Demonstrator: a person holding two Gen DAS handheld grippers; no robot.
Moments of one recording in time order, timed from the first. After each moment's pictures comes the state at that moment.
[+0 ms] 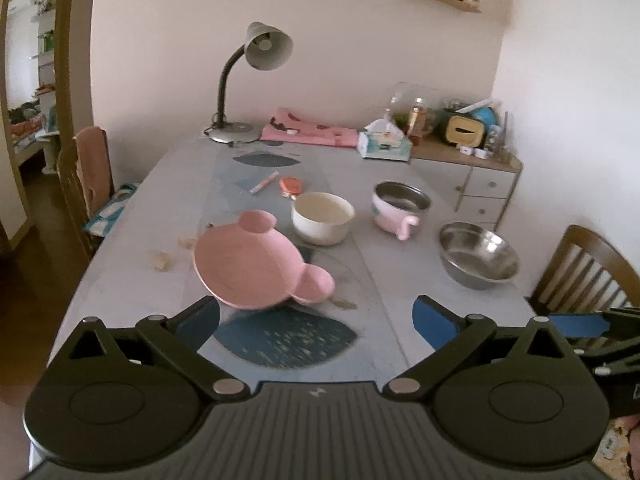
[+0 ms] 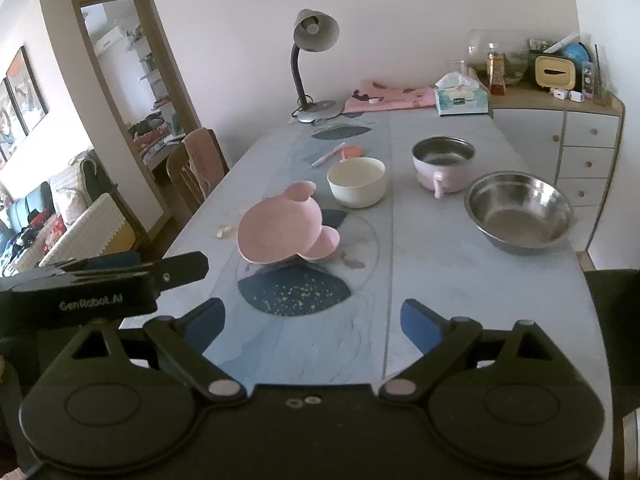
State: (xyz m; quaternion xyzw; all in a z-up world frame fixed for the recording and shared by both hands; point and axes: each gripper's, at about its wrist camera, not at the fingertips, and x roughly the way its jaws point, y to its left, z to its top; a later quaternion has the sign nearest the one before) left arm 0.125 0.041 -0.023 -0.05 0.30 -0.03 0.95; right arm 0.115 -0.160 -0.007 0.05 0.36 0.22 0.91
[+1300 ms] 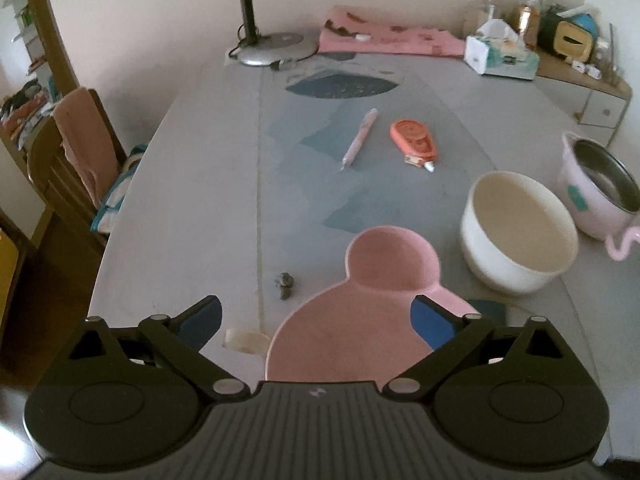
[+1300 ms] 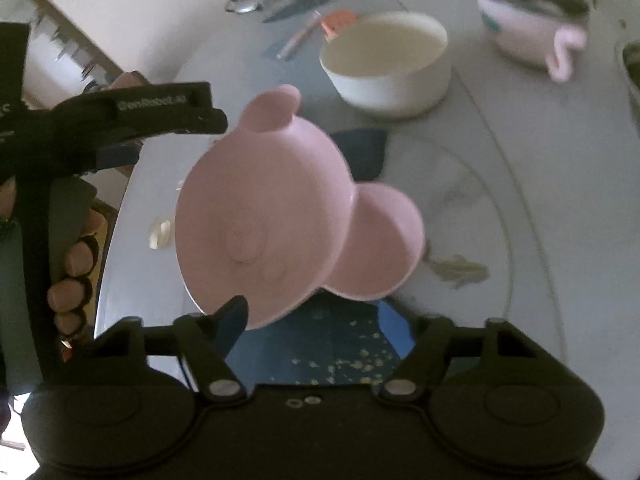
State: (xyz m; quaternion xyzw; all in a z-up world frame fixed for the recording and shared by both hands) left arm 0.437 0.148 -0.126 0.02 0.45 0.03 0.89; right arm 0.330 -0.027 -0.149 0.15 0.54 0.16 0.81
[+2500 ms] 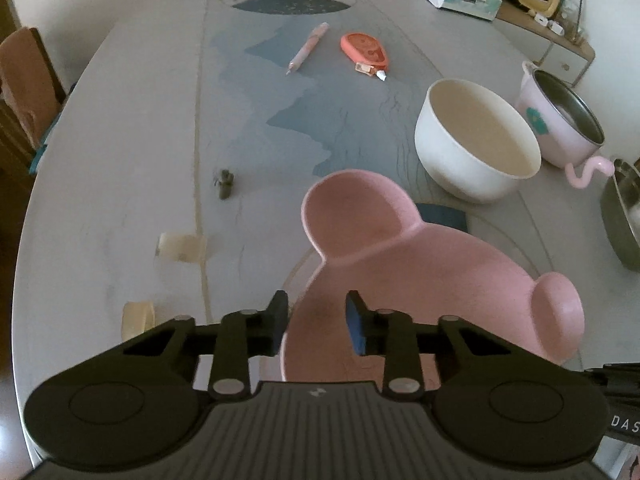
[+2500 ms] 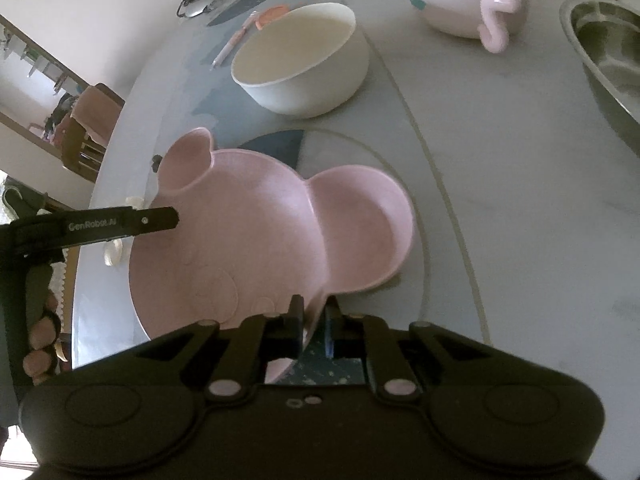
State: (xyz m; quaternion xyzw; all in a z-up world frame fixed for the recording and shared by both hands) left arm 0.418 0.150 -0.162 -0.02 0.53 -0.06 0.84; right arm 0.337 -0.085 -0.156 0.17 0.56 0.12 0.80
